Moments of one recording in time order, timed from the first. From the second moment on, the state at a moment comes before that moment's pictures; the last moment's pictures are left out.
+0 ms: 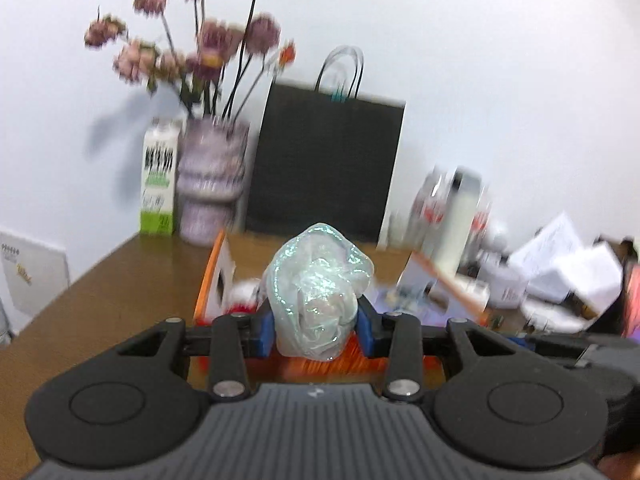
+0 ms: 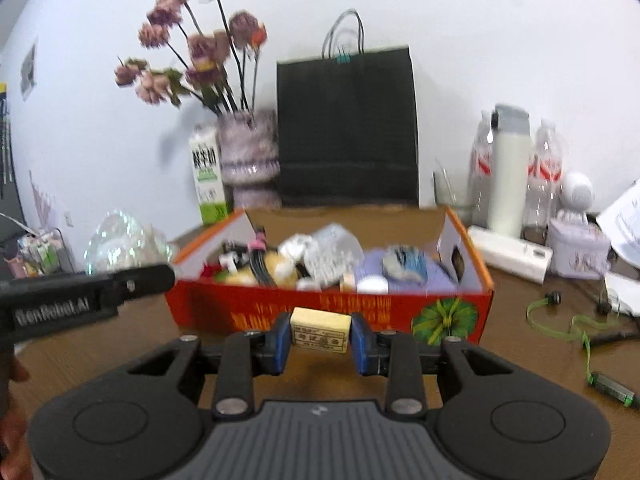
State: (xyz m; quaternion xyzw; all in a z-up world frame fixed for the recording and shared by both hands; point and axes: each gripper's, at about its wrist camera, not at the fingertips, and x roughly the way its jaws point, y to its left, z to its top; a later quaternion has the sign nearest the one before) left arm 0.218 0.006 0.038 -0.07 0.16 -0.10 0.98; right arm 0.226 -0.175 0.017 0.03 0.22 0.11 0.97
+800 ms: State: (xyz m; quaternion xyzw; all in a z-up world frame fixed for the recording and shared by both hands) left arm 0.366 -0.012 0.030 -0.10 0.23 -0.09 0.96; right arm 0.367 -0.205 0.018 0.07 0.23 0.06 0.97
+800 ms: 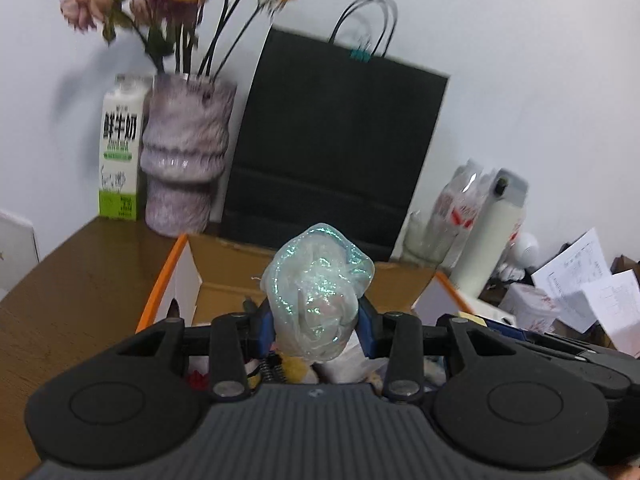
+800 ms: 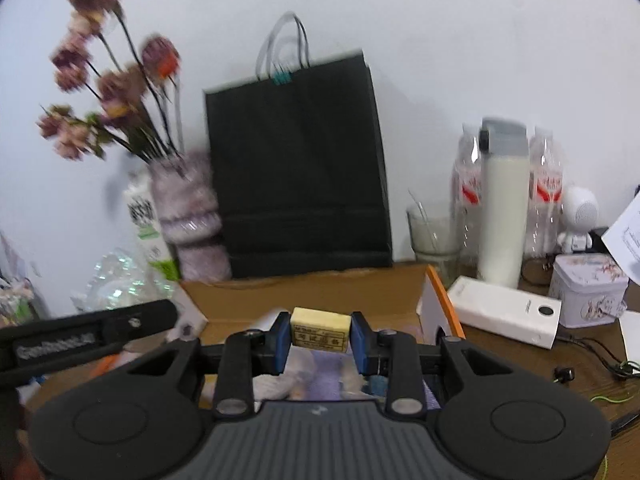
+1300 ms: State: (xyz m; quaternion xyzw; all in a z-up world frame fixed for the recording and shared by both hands) left arm 0.386 -0.038 0.014 -0.01 0.24 -0.05 0.97; right arm 0.401 -0.194 -0.017 0.03 0.28 0.03 0.96
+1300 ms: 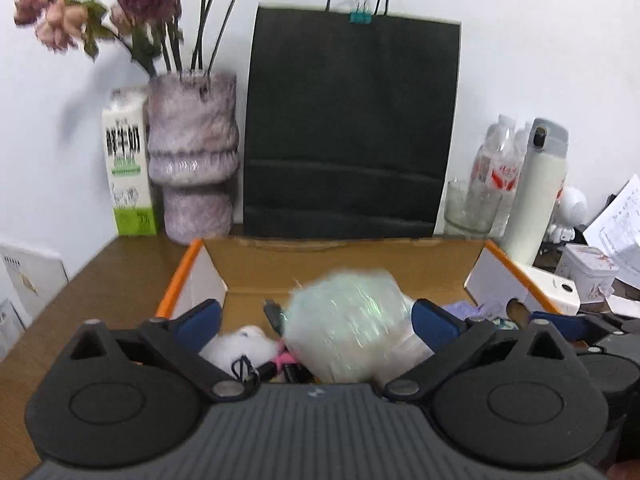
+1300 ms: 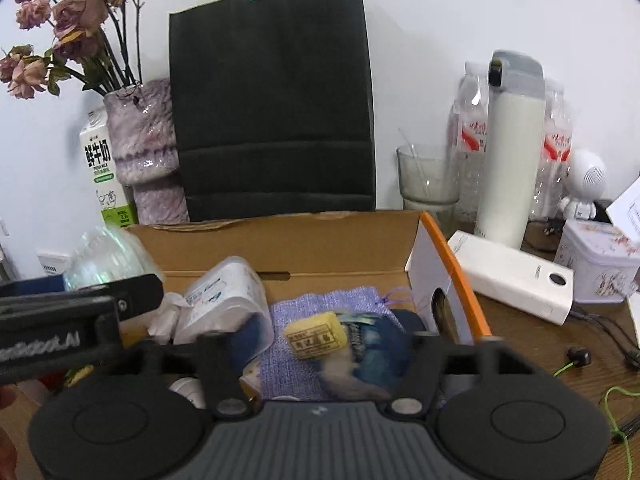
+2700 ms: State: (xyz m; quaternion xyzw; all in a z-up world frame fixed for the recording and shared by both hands) left arm 0.197 -0.001 -0.012 -0.04 0.23 -0.05 0.97; right arm 0.201 -0.208 -0.033 0.04 0.28 0.04 0.96
